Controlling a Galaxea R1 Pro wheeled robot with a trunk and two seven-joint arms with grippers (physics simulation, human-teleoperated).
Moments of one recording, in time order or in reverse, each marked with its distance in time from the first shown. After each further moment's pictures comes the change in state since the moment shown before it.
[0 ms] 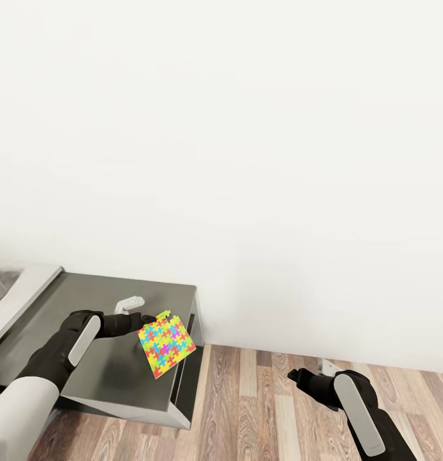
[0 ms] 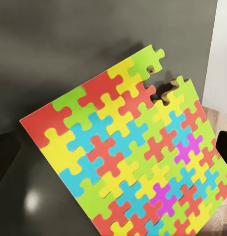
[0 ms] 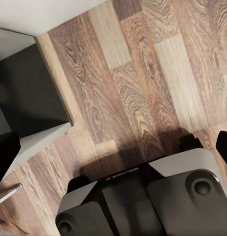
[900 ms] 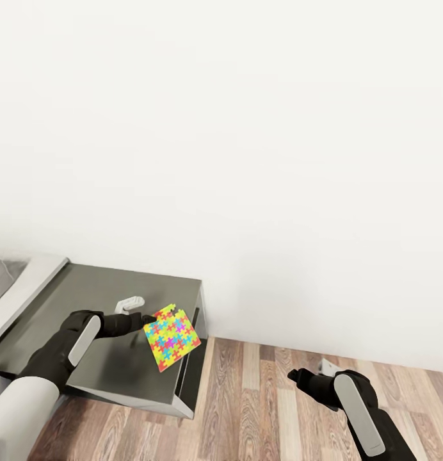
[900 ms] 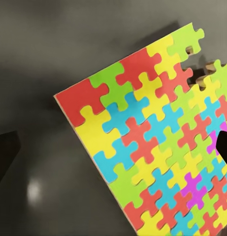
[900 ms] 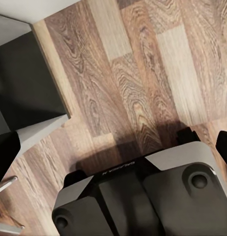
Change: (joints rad) left arm 0.000 -0.001 0.000 0.000 0.000 0.000 0.000; right arm 0.001 0.000 0.000 0.000 0.000 0.000 0.000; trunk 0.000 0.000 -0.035
